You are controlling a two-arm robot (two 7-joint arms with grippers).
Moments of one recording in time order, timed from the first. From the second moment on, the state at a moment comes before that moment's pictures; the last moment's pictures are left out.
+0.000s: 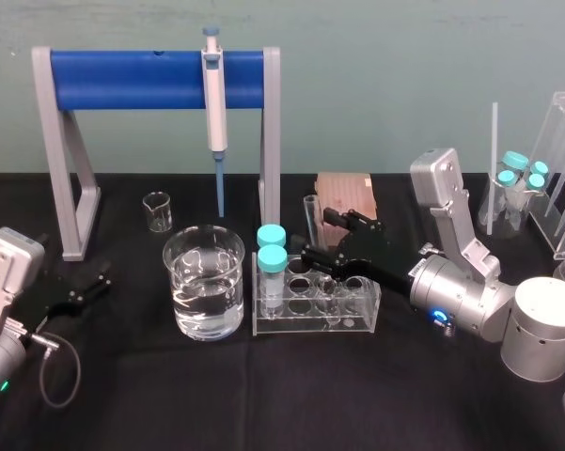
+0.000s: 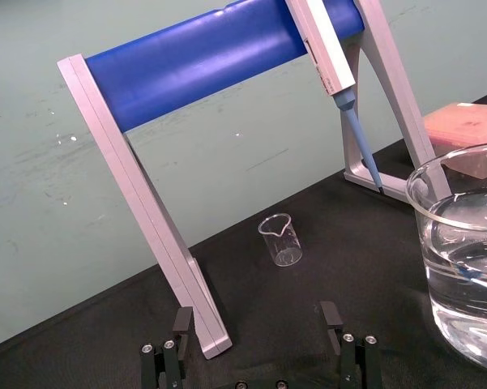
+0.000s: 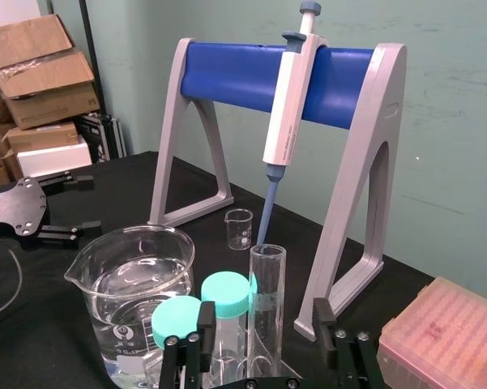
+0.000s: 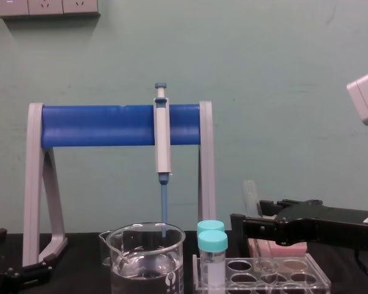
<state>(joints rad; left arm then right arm) -0.20 0.60 0.45 -1.41 -0.25 -0.12 0.03 0.41 0.39 -0.45 -1.32 0.40 0.05 0.49</state>
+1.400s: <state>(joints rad) -0.20 0.60 0.45 -1.41 -0.25 -0.12 0.03 0.38 0.38 -0.42 -1.33 0.44 0.01 0.50</state>
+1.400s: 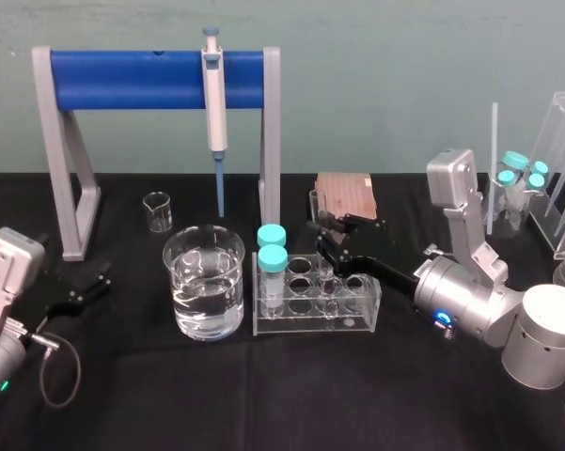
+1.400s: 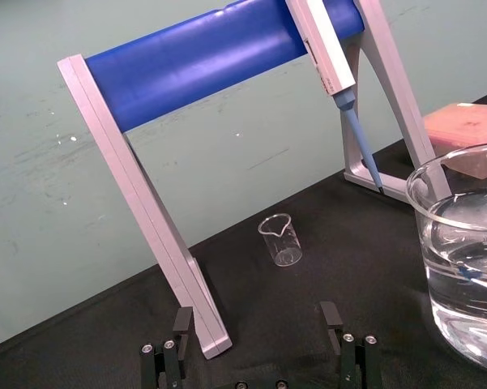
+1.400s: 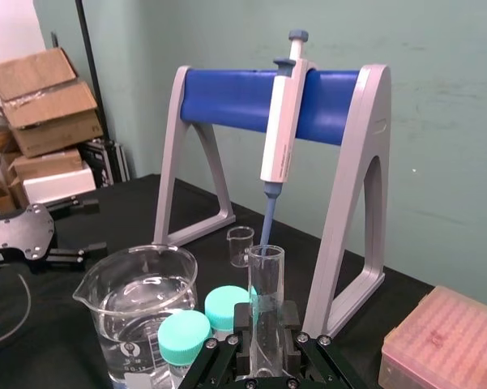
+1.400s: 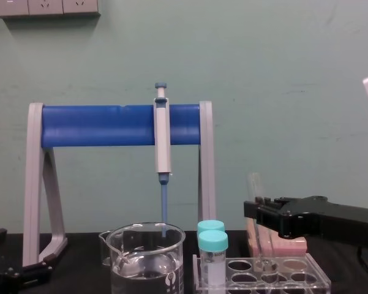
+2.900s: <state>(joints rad) -0.20 0.60 0.45 -1.41 -0.25 -0.12 0.03 0.39 0.41 -0.30 -1.48 0.51 -0.08 0.47</state>
